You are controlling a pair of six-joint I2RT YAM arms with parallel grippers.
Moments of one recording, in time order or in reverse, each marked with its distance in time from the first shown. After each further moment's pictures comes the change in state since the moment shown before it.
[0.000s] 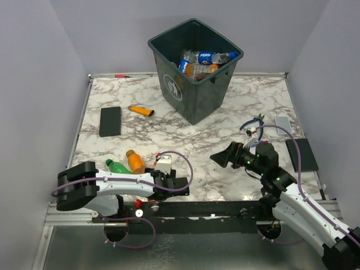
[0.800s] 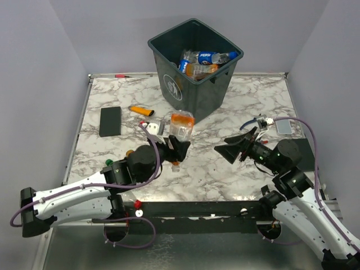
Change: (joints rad) left arm 0.143 -0.522 0.074 0.714 0.036 0.688; right arm 0.000 -0.089 0.252 -0.063 -0.082 -0.117
